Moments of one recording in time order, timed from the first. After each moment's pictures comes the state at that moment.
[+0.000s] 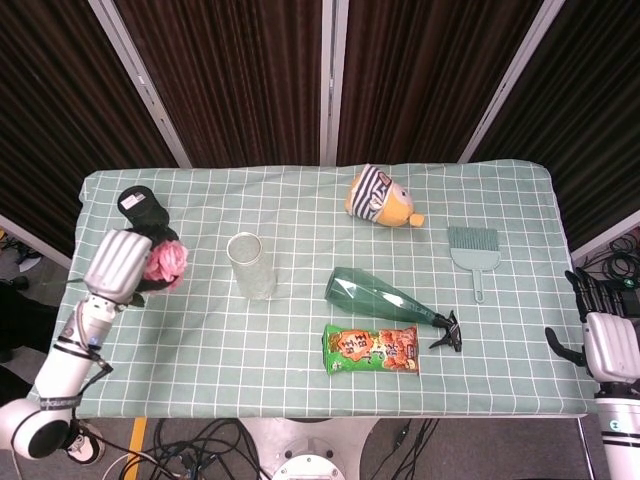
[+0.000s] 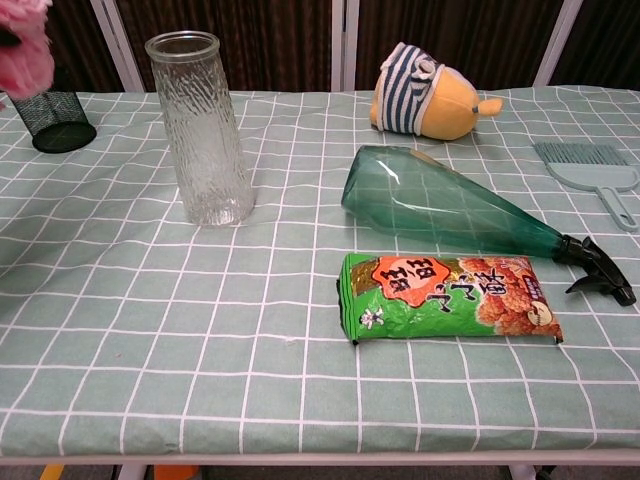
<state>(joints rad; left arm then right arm) -0.56 -1.09 -0.22 -1.78 1.29 1.21 0.17 0.12 -1.12 0.13 -1.59 -1.37 1.39 0.12</state>
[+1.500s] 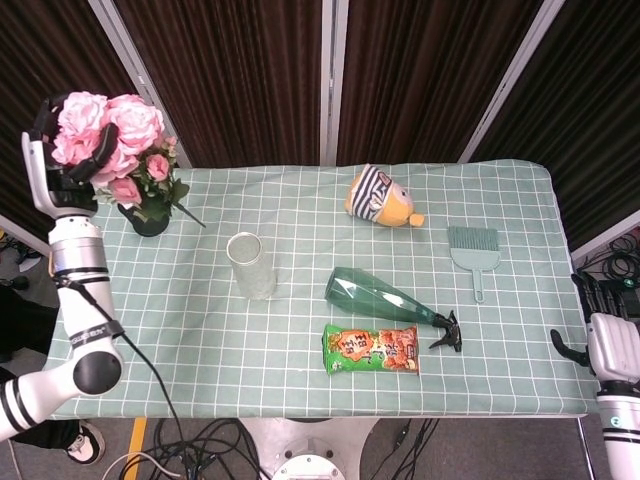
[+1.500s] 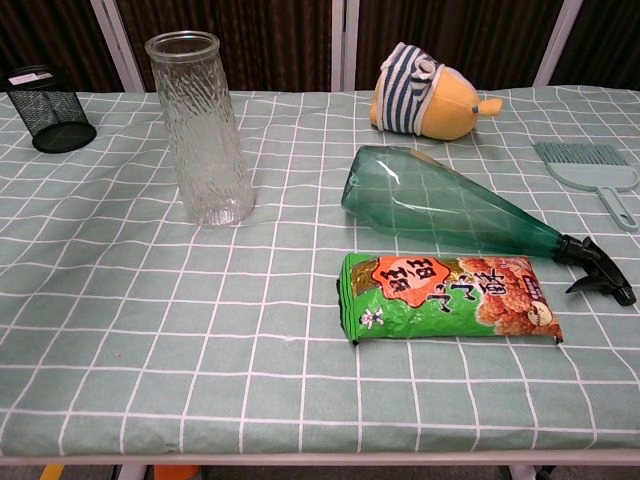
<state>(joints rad) -0.64 -1.32 -0.89 -1.90 0.71 1.36 -0.59 0.12 -1.14 0.14 -1.54 -1.30 1.33 0.11</state>
